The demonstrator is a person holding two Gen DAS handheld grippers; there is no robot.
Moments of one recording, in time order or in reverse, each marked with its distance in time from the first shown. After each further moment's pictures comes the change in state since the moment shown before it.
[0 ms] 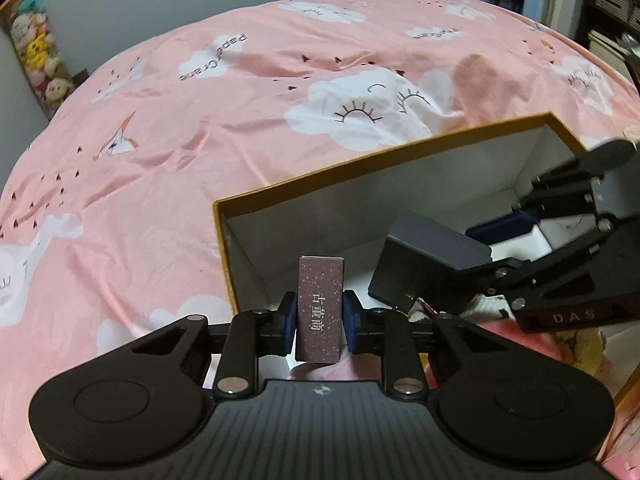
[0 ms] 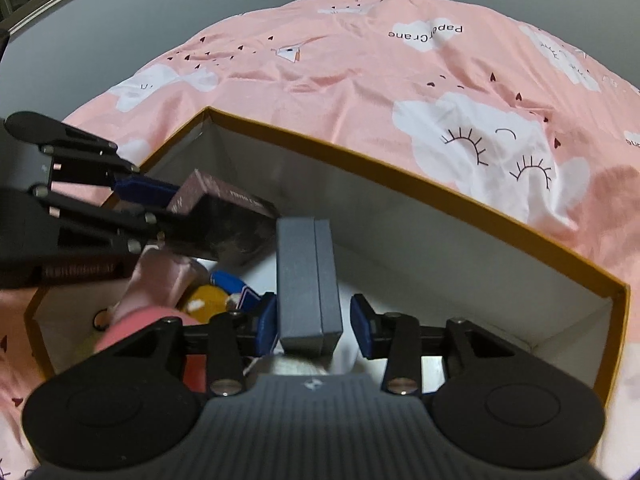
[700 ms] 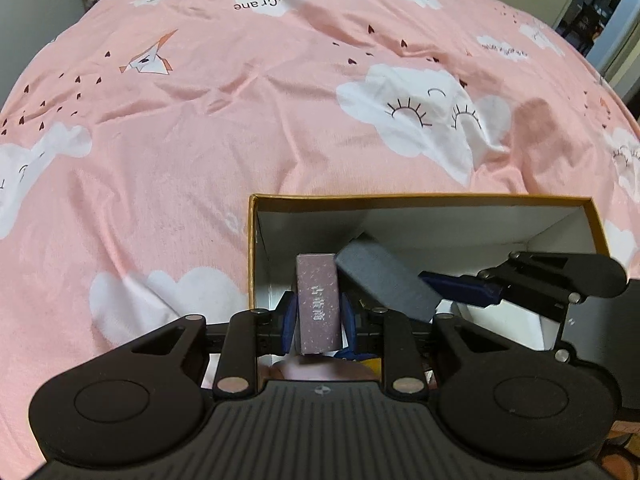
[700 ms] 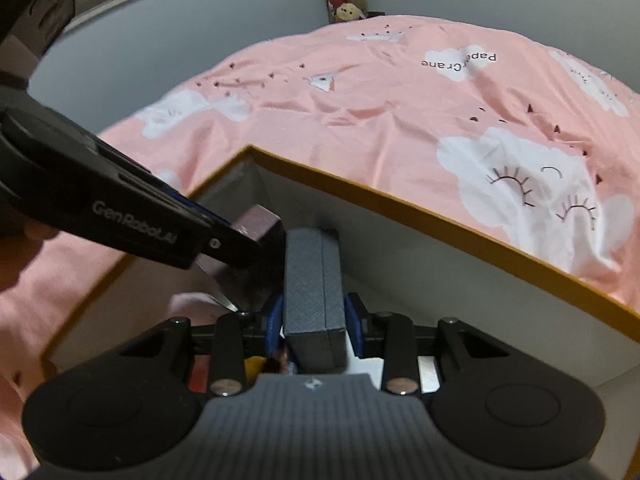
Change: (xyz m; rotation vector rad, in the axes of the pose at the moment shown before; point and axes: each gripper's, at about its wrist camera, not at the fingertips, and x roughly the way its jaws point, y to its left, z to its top) left arm 0.007 0.034 0.027 -0.299 0.137 -0.053; right arm 0.018 0.018 0.018 -0.012 -0.096 0.089
